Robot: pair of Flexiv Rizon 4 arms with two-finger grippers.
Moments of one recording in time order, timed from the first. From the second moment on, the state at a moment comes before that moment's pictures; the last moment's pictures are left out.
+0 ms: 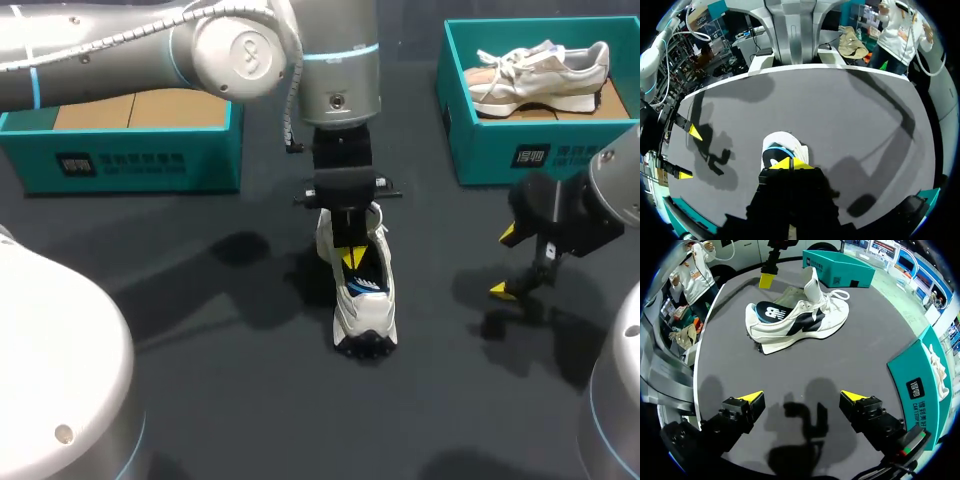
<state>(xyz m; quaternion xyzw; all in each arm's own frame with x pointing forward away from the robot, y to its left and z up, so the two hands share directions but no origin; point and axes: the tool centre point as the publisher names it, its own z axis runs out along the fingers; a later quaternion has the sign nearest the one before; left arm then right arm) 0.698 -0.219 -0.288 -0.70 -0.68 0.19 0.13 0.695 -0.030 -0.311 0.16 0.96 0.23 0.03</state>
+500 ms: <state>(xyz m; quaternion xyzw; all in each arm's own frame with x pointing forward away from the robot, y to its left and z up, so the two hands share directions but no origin) 0.688 -0.225 -0.309 -0.71 -0.66 0.17 0.17 0.695 -0.030 -0.311 0.16 0.96 0.23 0.03</state>
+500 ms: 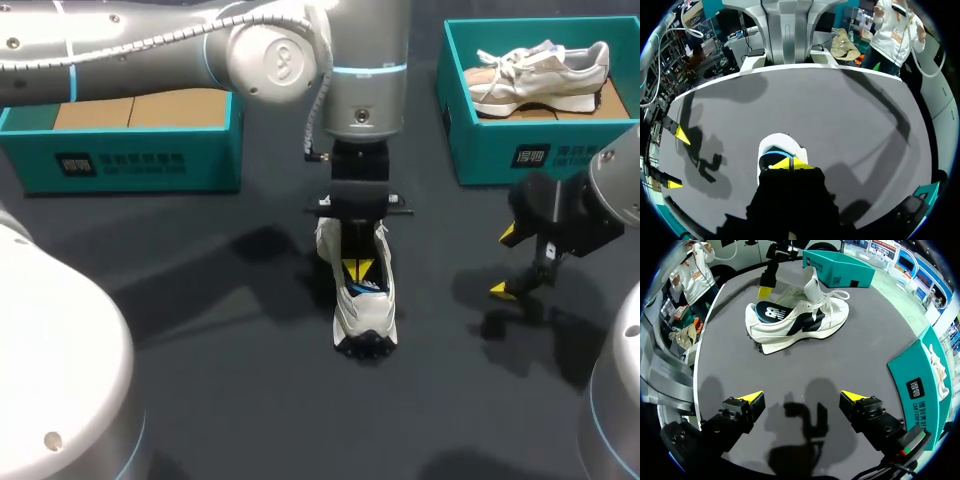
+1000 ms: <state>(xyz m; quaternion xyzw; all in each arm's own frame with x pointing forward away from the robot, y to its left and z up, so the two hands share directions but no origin) 0.679 -0.231 -0.339 -0.71 -0.66 0.16 0.17 0.695 -0.030 -0.311 0.16 0.96 0.23 0.03</state>
